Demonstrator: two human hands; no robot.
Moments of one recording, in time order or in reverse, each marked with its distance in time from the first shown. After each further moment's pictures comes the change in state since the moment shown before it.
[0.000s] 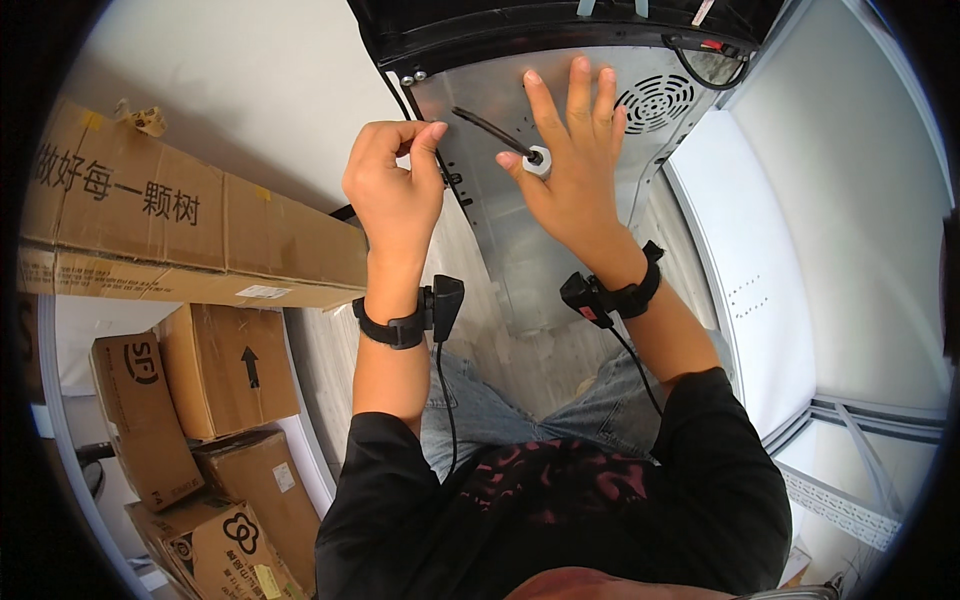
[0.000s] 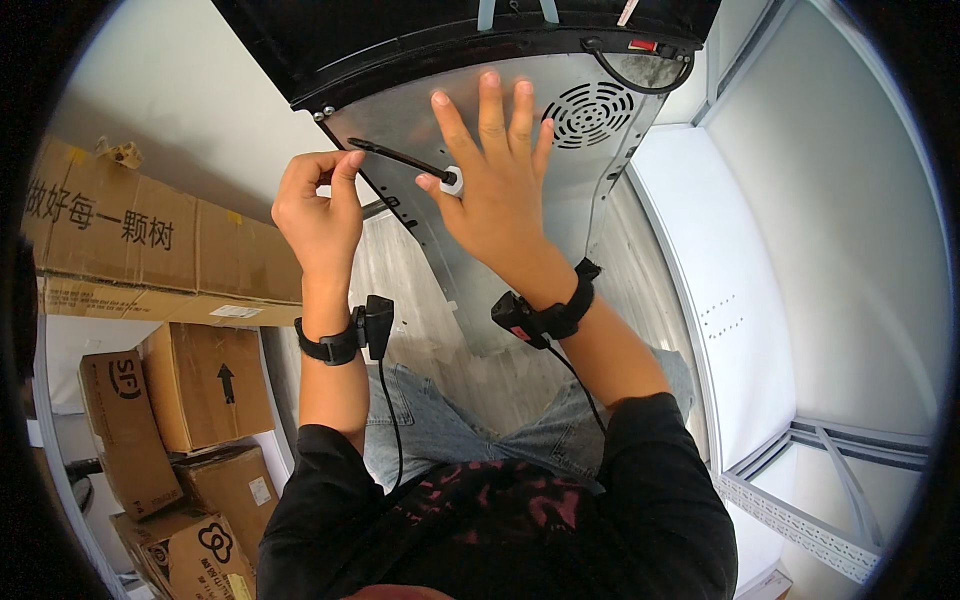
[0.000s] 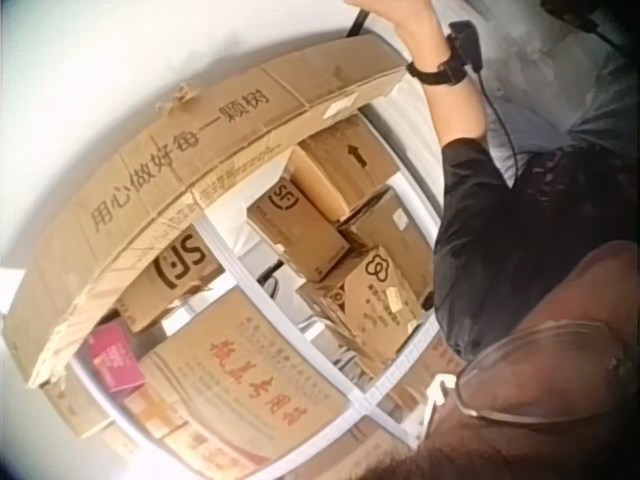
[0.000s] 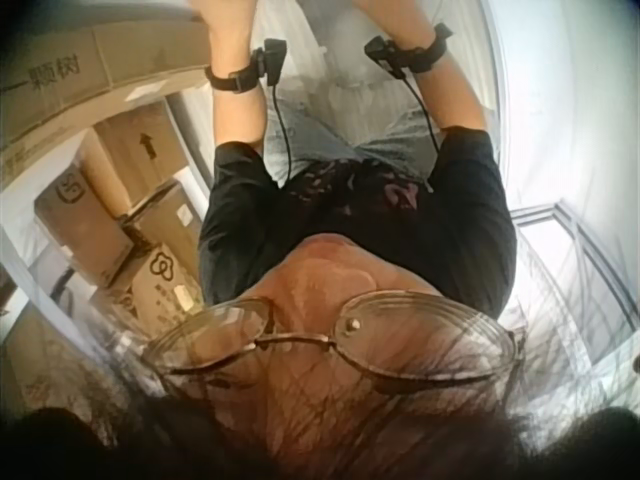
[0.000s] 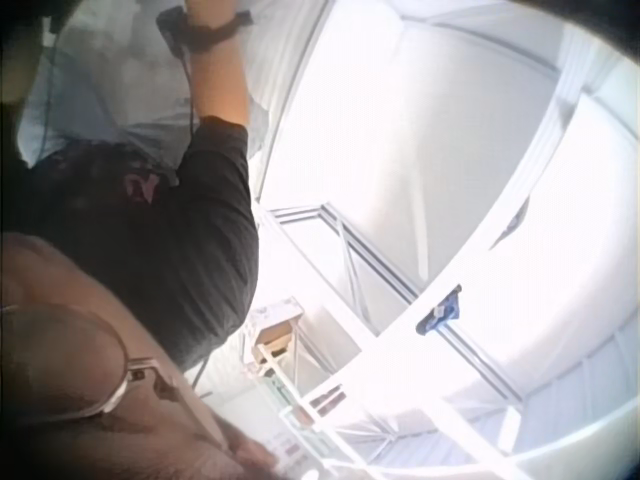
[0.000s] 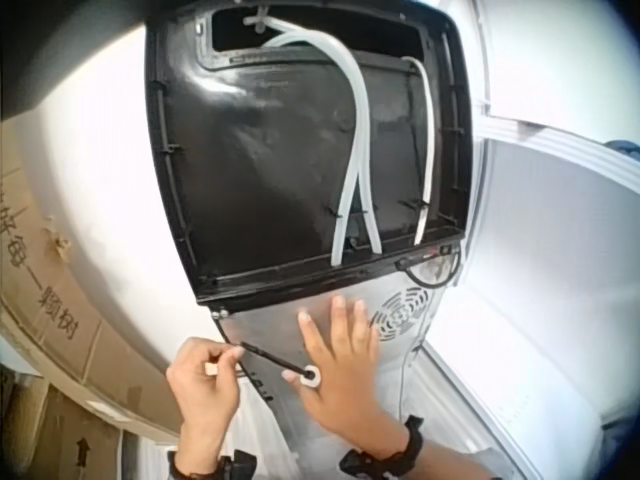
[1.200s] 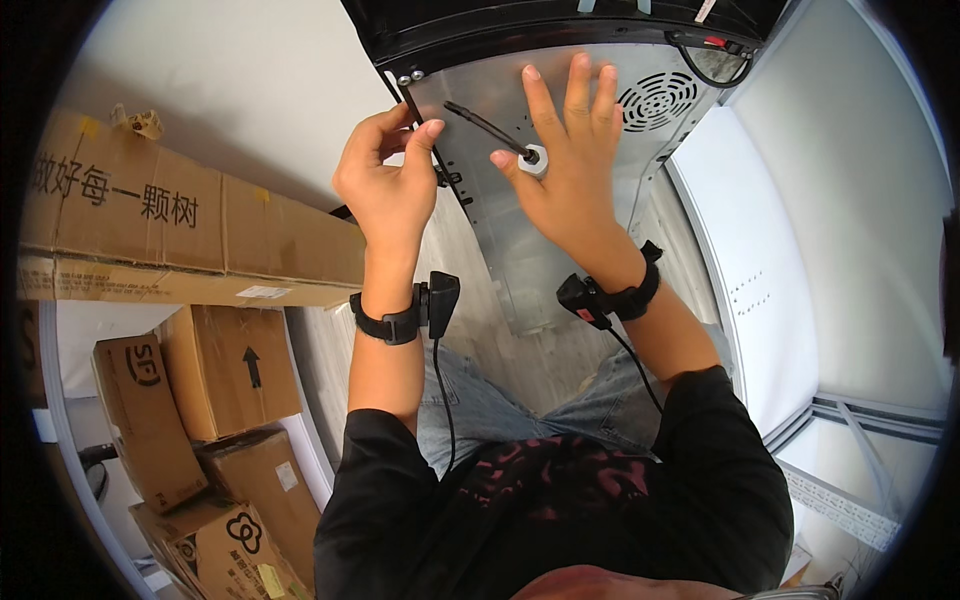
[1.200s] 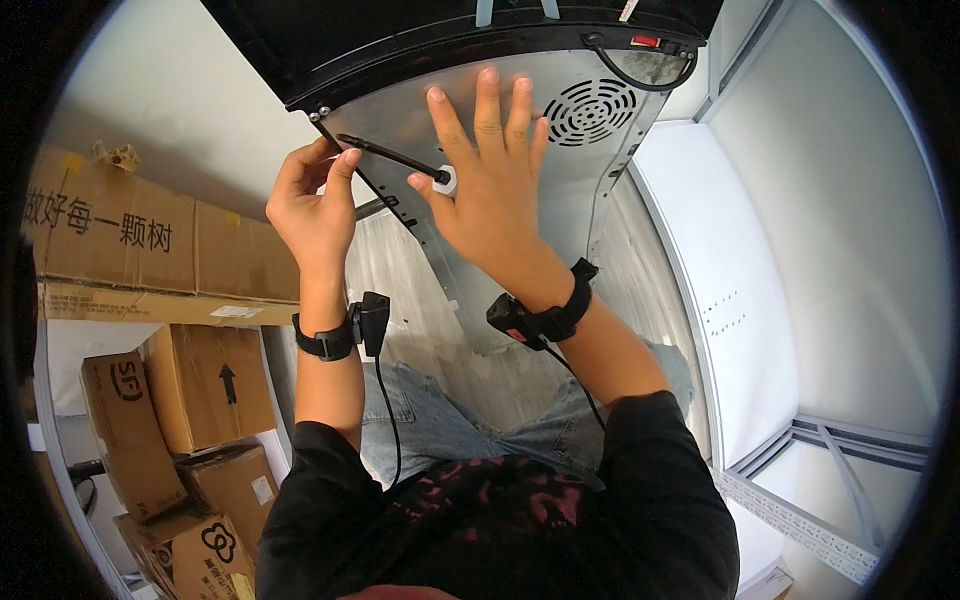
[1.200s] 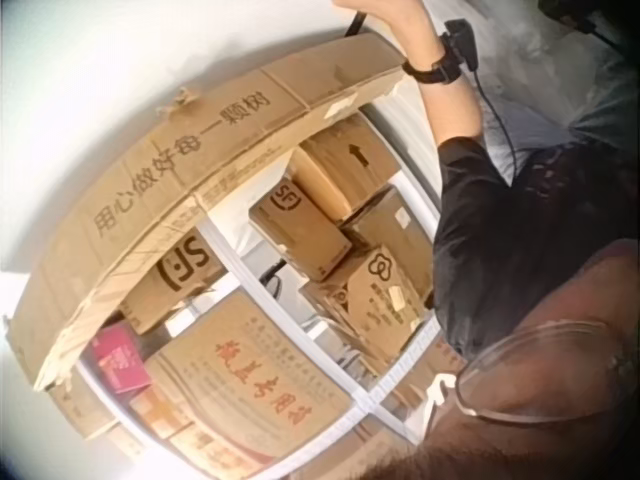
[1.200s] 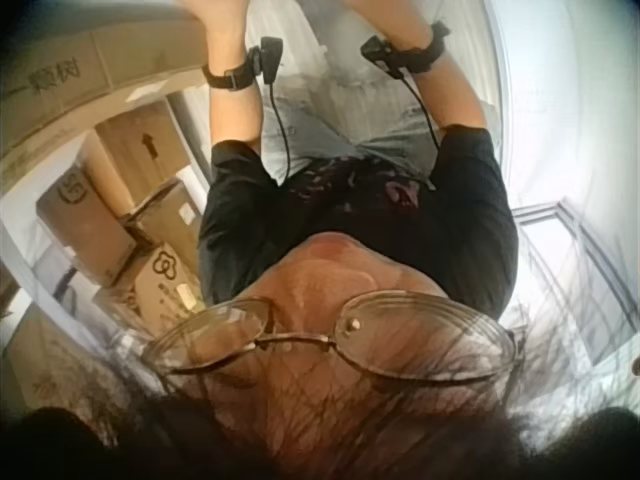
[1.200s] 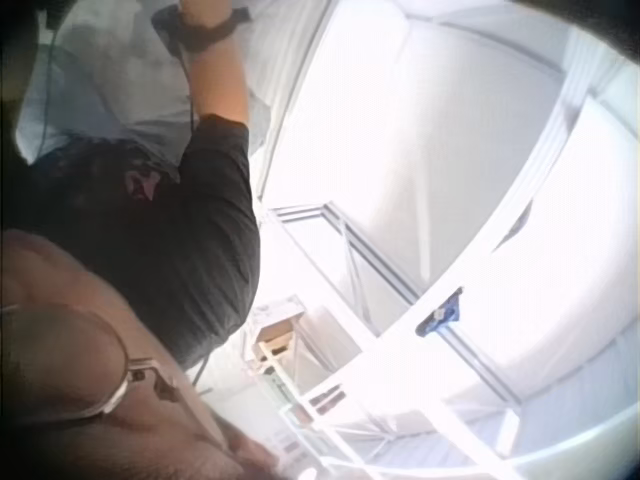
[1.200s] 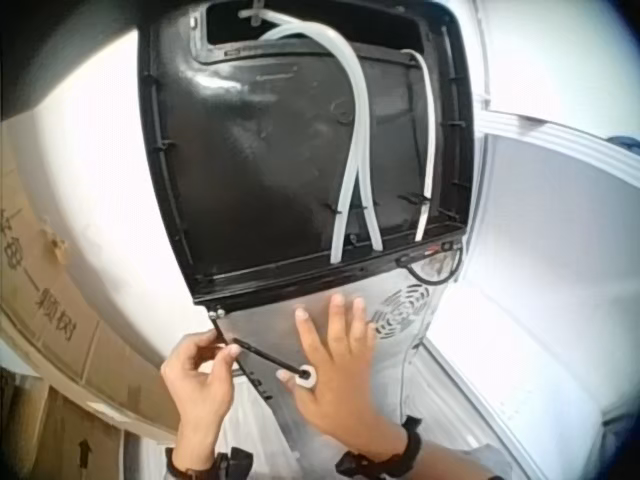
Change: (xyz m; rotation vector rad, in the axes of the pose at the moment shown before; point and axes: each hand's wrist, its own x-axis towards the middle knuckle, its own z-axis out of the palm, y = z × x) left_hand -0.001 -0.011 0.007 -0.210 0.023 -0.198; right_hand 0.002 -0.006 0.001 0.033 0.014 0.026
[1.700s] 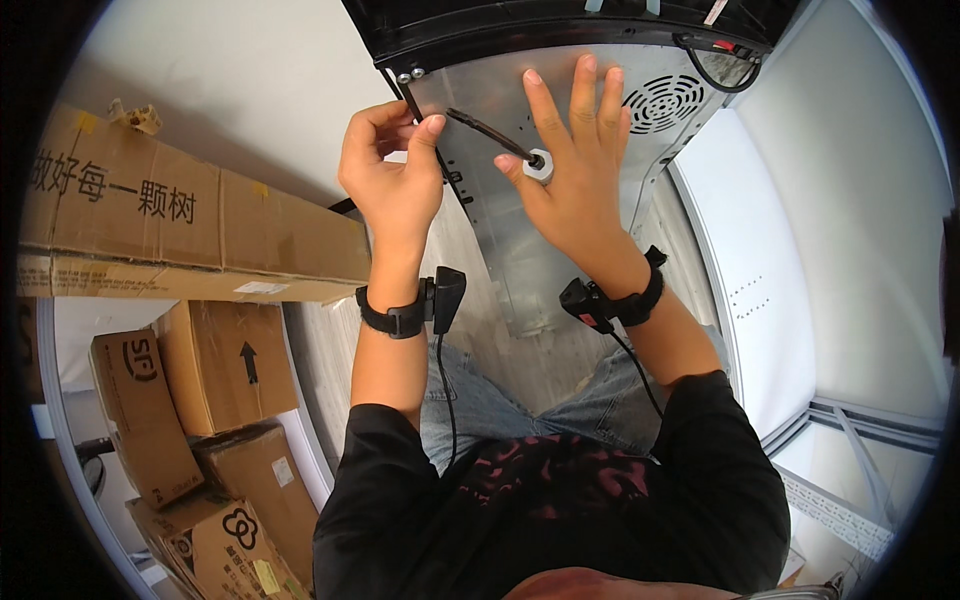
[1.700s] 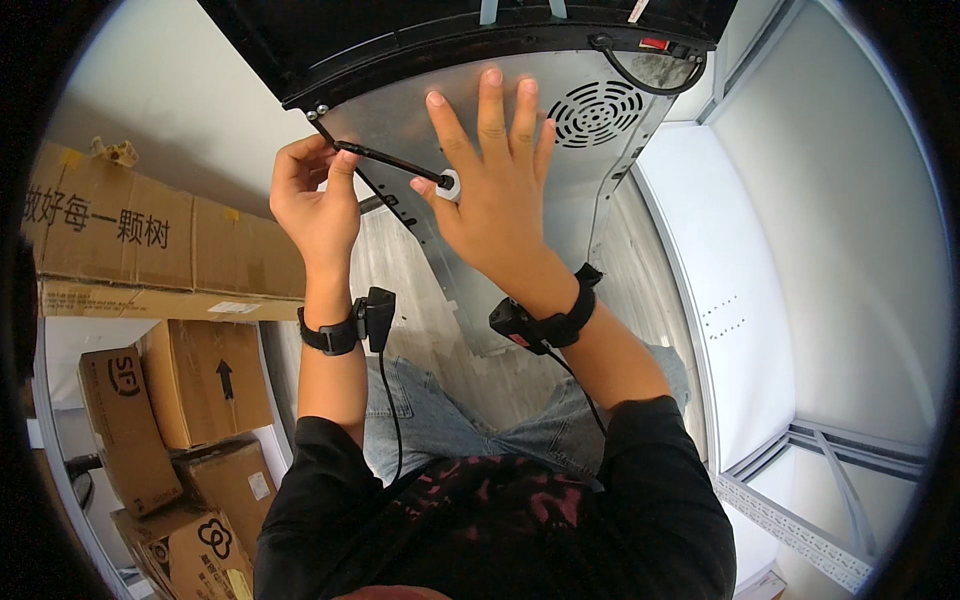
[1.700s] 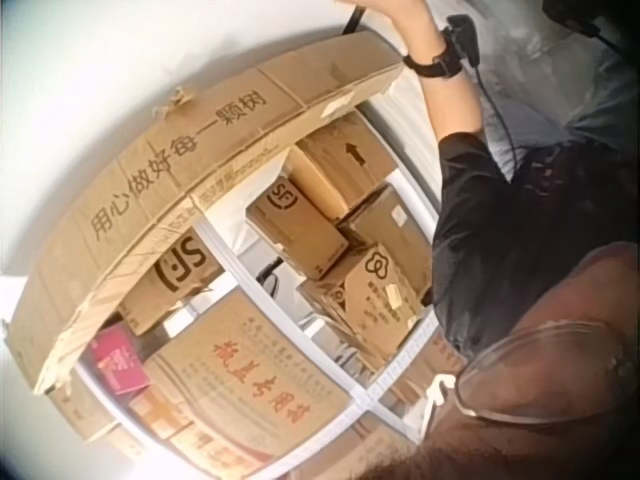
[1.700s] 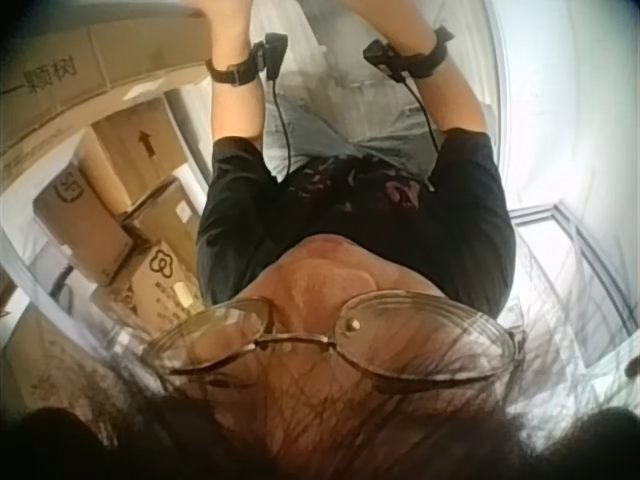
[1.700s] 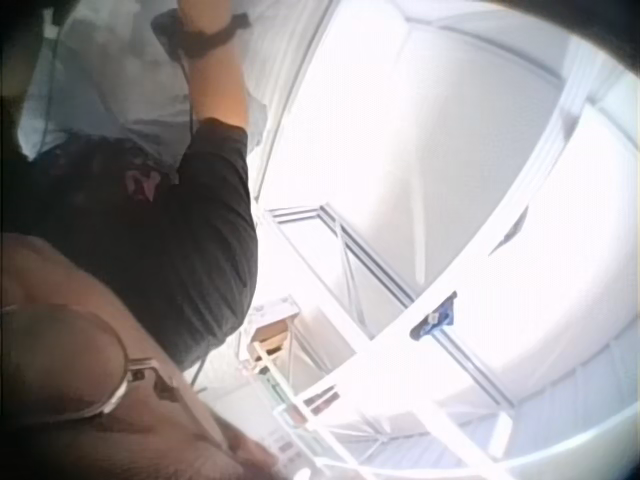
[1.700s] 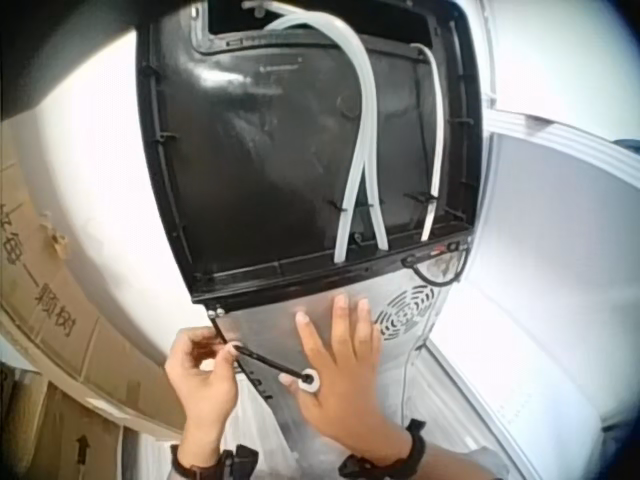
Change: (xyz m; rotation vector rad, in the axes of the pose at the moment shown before) left_hand -0.003 -0.004 0.005 -0.025 -0.010 -0.020; right_hand -0.003 0.003 -0.002 -0.011 -0.010 -0.018
